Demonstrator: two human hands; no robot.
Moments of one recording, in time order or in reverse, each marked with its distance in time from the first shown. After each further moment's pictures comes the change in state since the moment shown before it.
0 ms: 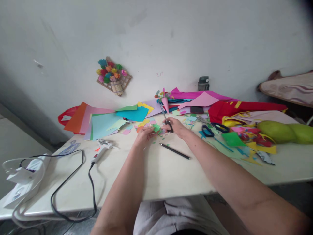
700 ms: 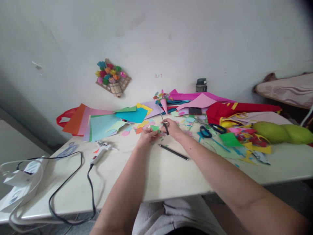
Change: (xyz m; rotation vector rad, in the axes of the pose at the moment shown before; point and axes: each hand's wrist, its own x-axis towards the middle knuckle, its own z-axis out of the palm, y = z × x) left_hand 0.003 -0.011 0.009 0.080 0.028 -0.092; right_hand -0.001 -0.003 0.017 0.004 0.123 -0.033
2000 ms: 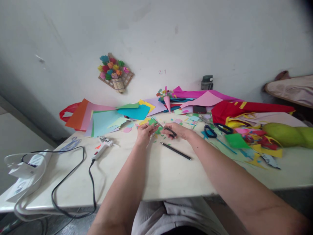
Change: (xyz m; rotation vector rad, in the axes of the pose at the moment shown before) left_hand 0.000 0.008 0.001 -0.223 0.140 0.222; right_hand 0.001 0.001 -0.023 -0.410 -0.455 0.106
